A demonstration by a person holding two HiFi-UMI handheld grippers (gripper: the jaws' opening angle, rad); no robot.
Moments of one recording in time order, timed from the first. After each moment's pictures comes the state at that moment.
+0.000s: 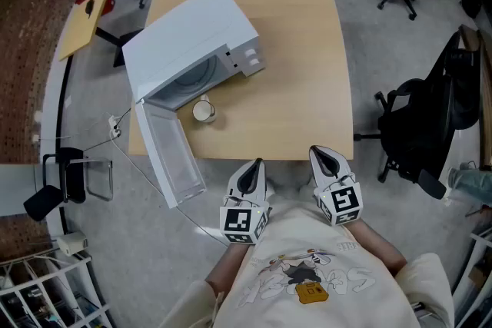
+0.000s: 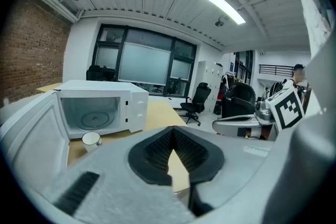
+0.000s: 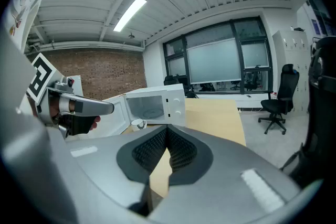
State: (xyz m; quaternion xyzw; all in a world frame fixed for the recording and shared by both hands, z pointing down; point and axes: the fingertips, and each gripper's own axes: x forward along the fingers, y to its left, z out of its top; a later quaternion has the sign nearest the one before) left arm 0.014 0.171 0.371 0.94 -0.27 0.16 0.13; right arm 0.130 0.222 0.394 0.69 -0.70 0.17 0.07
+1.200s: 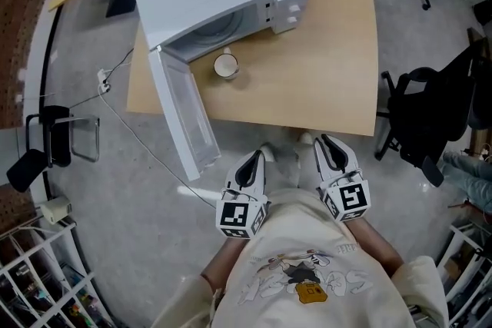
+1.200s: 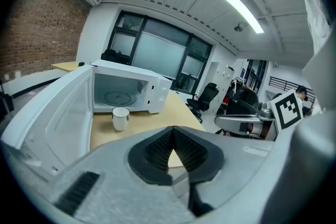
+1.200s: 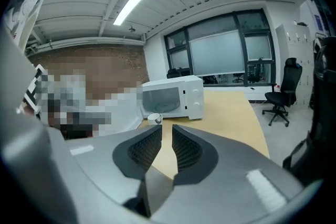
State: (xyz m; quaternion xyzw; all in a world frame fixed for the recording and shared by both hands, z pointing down) left arm -0.108 0.159 0.398 0.91 -0.29 0.17 0.23; right arm 0.028 0.205 0.399 0.68 -0.69 0.21 0.09
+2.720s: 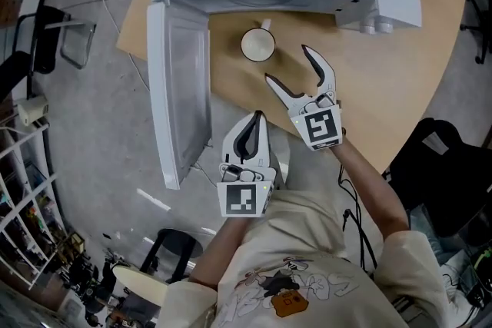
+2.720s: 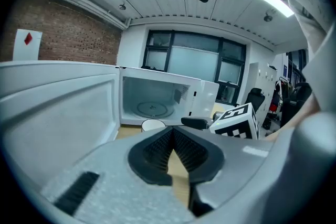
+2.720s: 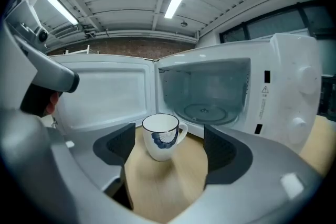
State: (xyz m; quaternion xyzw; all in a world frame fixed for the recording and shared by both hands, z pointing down) left arm -0.089 0.012 0.447 0.82 -0.52 0.11 0.20; right arm -0.037 -0.071 0.518 0.46 -0.87 0.08 0.14
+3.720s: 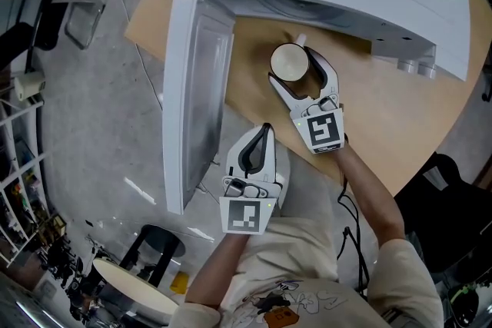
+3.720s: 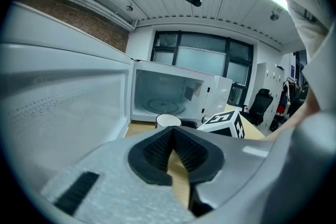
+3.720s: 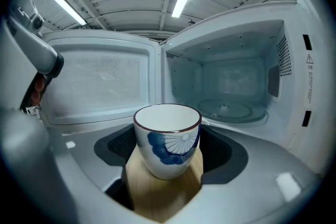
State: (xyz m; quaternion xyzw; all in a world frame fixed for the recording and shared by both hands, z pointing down) left arm -0.122 -0.009 0.480 0.80 -0.55 0.10 0.21; right arm -0.091 -0.115 0.567 0.42 -0.89 0.07 0.14
